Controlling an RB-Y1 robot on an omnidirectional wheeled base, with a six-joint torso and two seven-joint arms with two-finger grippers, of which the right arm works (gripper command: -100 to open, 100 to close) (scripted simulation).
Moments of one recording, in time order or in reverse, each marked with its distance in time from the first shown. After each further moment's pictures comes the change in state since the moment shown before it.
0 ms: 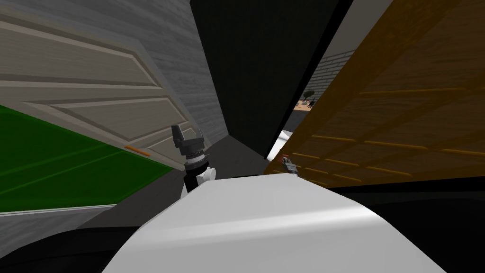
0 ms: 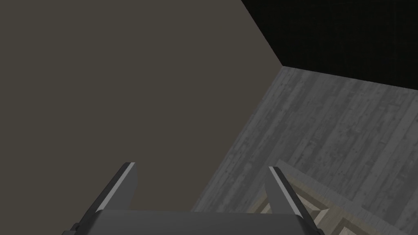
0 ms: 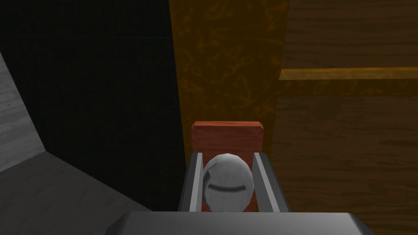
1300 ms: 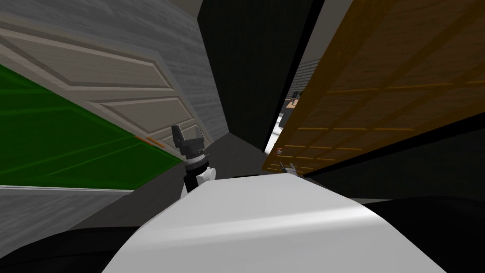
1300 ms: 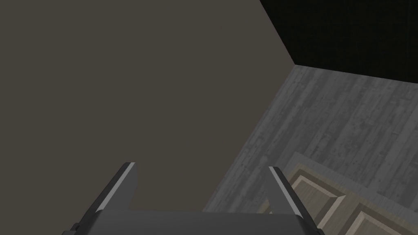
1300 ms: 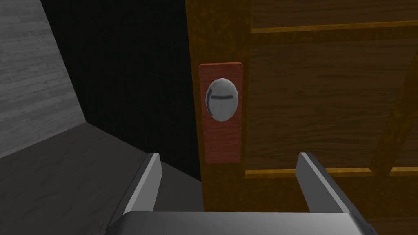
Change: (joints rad) arm 0.082 -0.024 0.079 -0.009 0.051 -0.071 -0.052
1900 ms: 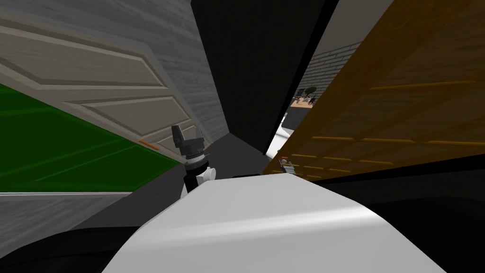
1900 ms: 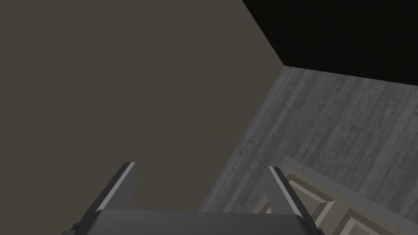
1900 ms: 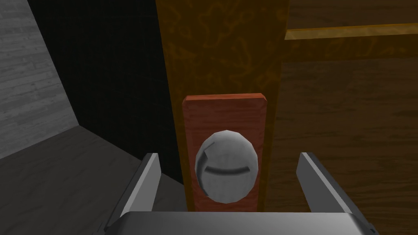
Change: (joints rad) arm -0.044 0.024 -0.016 0.013 -0.008 0.030 0.028
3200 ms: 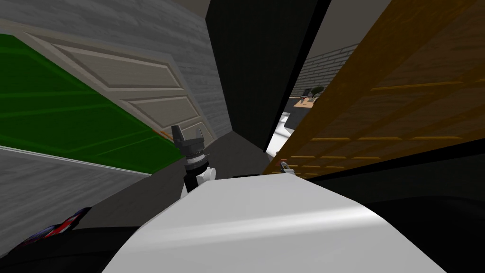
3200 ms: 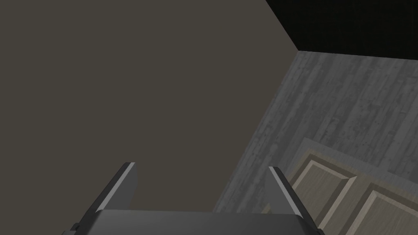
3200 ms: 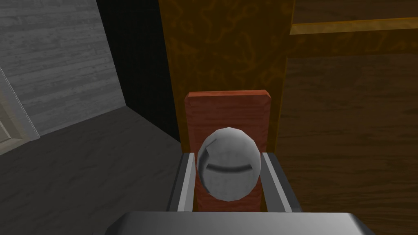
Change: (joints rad) arm 0.043 -0.047 0.072 0.002 0.052 -0.060 -0.056
